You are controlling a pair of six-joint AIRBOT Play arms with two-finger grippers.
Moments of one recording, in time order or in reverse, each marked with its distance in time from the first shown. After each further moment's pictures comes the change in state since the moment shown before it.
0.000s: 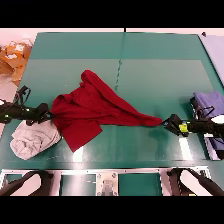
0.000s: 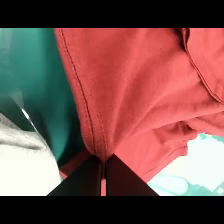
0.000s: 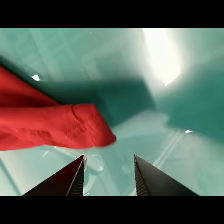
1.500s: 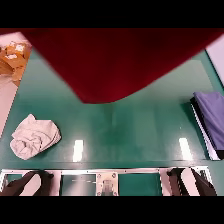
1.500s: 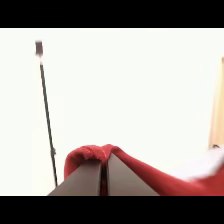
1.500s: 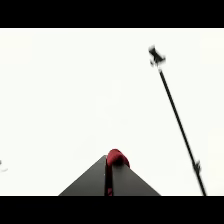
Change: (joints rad) left arm 0.000 0.183 1.509 -0.414 0.094 0.069; right arm -0.340 0.306 1.246 0.687 -0.146 0.031
